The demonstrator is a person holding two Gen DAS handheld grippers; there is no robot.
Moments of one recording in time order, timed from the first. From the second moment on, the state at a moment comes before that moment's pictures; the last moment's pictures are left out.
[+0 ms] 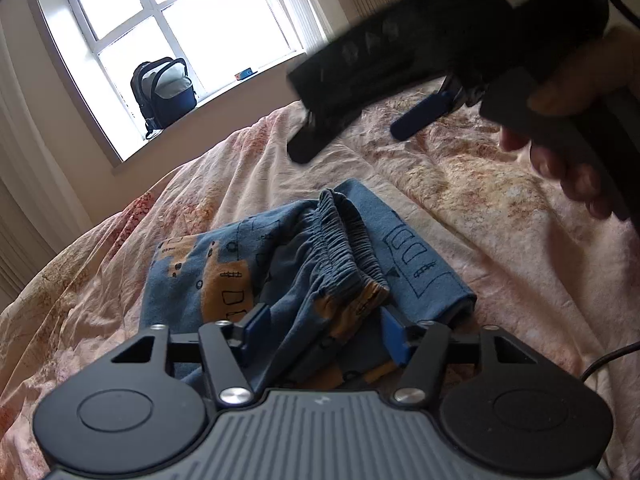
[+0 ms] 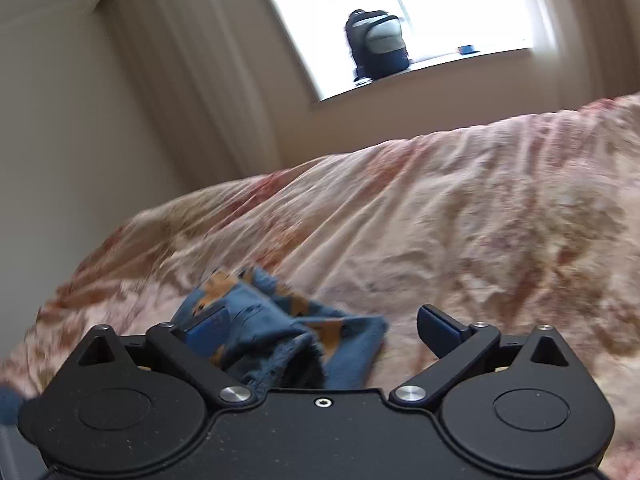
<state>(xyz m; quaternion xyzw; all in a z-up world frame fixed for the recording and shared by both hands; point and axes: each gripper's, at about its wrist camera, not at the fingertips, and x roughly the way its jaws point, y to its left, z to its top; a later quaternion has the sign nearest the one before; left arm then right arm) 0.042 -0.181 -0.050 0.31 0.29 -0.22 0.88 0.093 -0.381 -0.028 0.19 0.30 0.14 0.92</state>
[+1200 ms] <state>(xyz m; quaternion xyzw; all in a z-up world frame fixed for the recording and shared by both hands) 0.036 -0.164 -0.032 0.22 0.34 -0.28 0.87 0.095 -0.363 -0.043 0.14 0.40 0.11 0.90</state>
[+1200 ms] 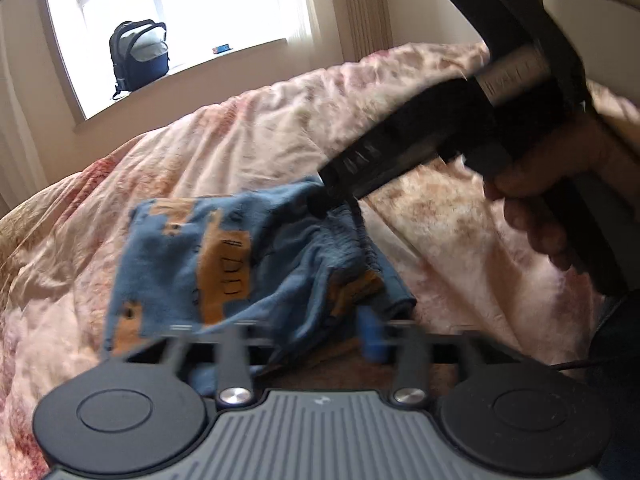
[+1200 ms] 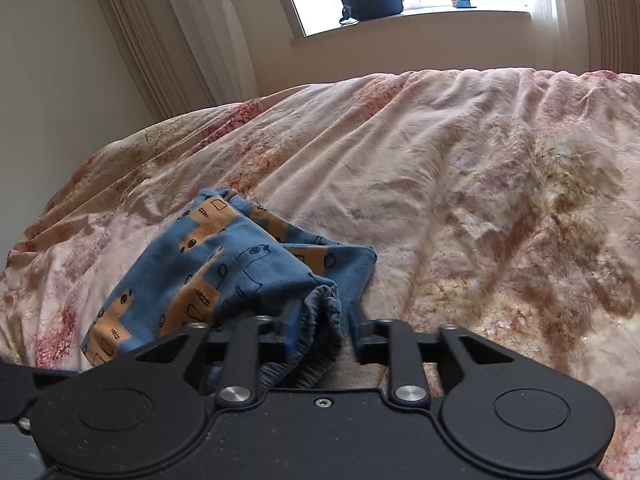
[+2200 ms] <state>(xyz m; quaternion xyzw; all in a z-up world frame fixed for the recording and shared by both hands) 0.127 -0.016 -0.025 -0.03 0.42 -0.11 0.90 0.077 -0.340 -0.027 0.04 0.37 0.12 0.92</state>
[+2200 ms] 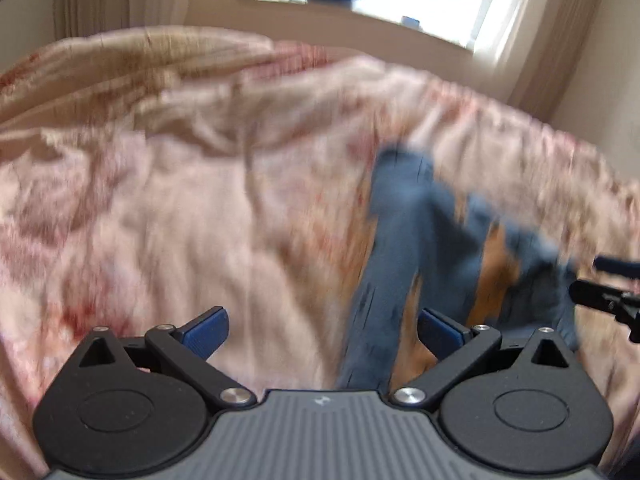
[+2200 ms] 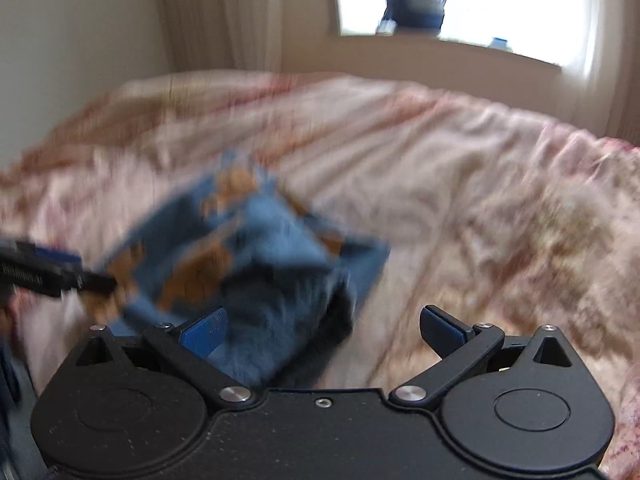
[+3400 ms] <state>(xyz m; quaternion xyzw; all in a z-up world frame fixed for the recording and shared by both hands) 0.198 -0.047 -0.039 0.11 0.41 -0.18 0.89 0.112 -0.326 -0.058 -0.02 0.34 0.06 0.94</state>
